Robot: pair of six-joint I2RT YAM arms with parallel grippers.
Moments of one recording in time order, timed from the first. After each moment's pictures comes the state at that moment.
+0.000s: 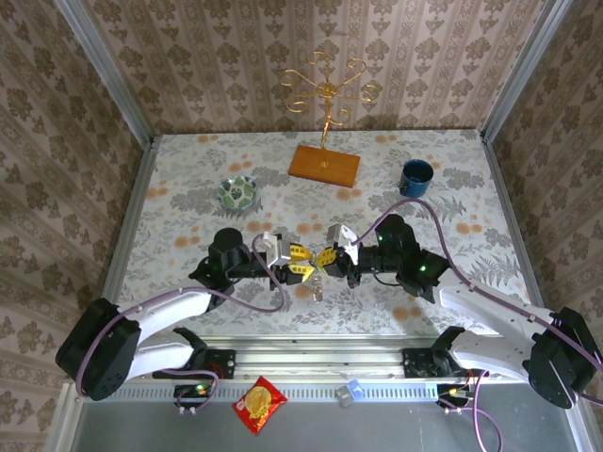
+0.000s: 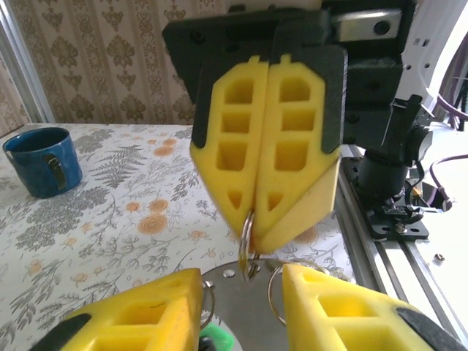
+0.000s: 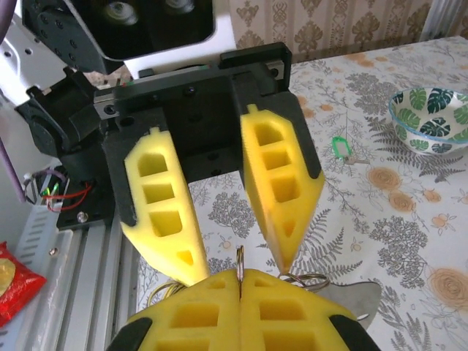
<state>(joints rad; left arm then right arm) -0.69 1.16 0.40 0.61 0.87 0.15 0.68 1.08 0.67 -0.01 -0.61 -0.22</state>
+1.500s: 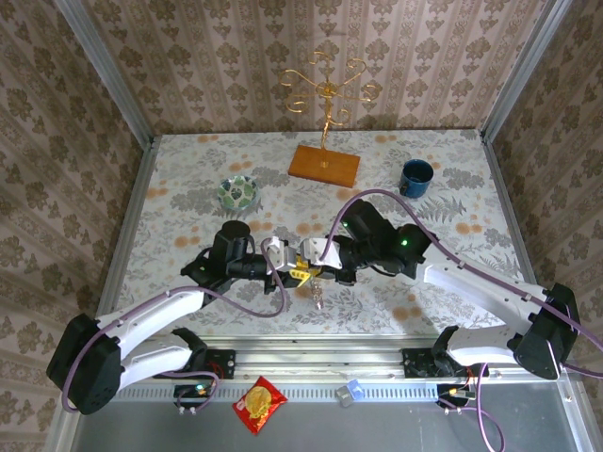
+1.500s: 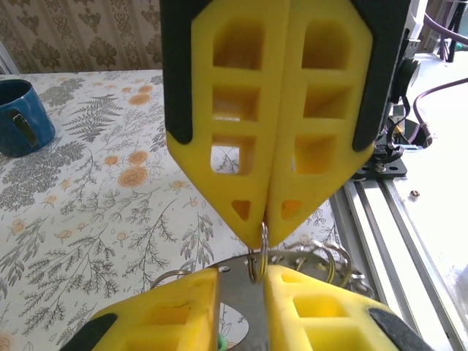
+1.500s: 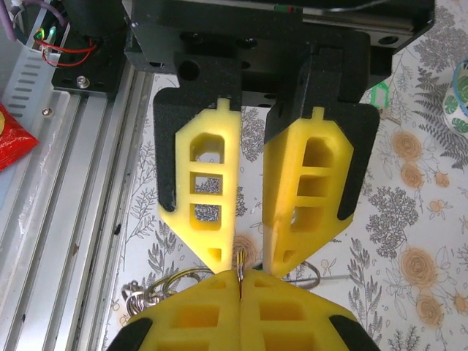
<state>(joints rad) -0.71 1.06 0.53 0.09 0.85 0.40 0.82 1.27 1.08 -0.64 -0.41 -0.66</state>
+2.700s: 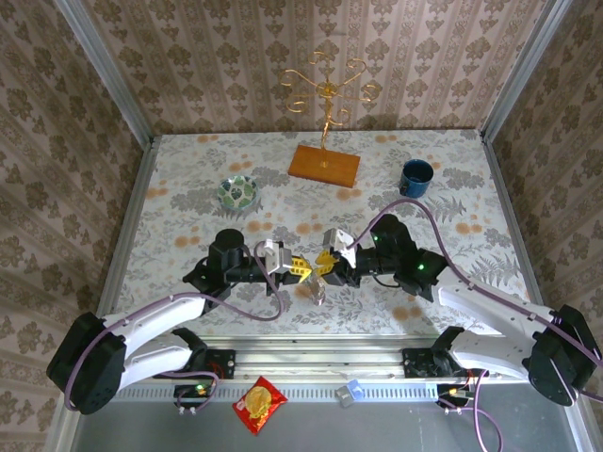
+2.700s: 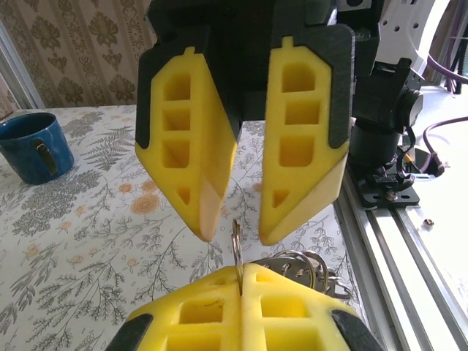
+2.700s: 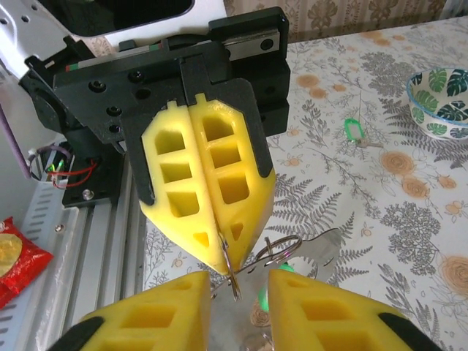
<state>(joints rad) -0.71 1.06 0.42 0.39 0.86 0.27 0.70 1.10 0.68 -0.07 -0.60 -0.25</state>
